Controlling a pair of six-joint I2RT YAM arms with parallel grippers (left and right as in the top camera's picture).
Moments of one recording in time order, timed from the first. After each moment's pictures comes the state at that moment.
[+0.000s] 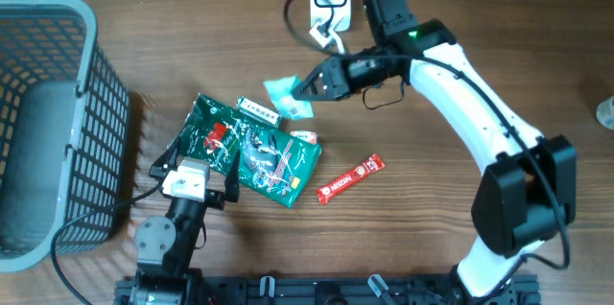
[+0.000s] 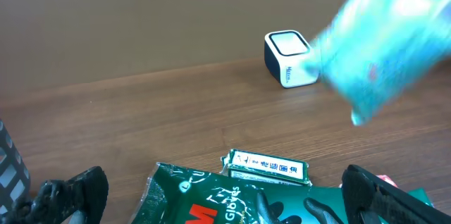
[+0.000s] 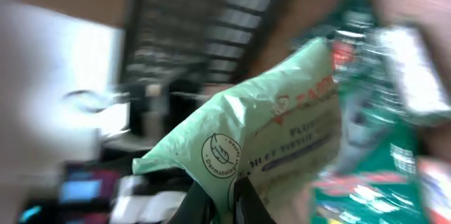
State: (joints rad) left arm -0.10 0.05 0.01 -0.07 0.10 0.07; right arm 0.39 1.87 1.54 -0.84 -1.05 0.10
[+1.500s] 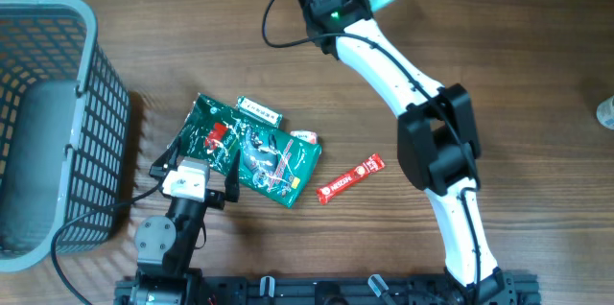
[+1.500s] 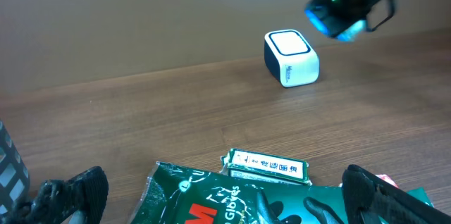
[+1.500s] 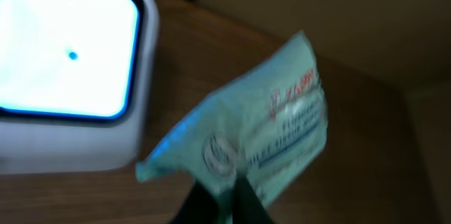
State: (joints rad) left arm -0.10 0.05 0.01 -0.07 0.10 0.07; right arm 0.52 2.37 2.08 -0.72 0.82 0.07
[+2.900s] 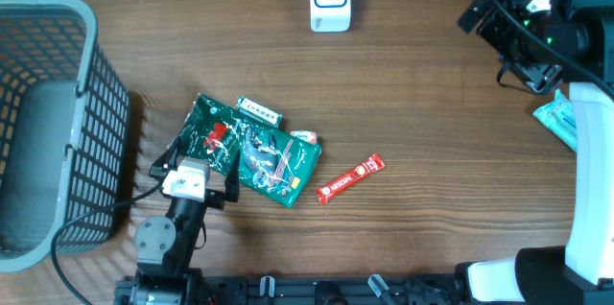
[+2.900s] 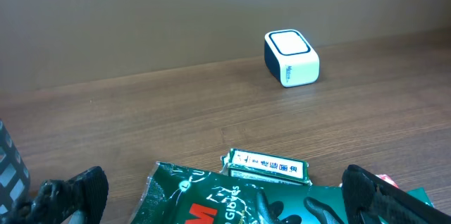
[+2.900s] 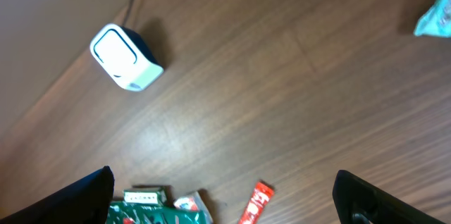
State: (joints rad) left arm -0.10 0.05 0.01 -0.07 0.10 0.07; right arm 0.07 1.59 2.06 -1.49 0.00 0.72
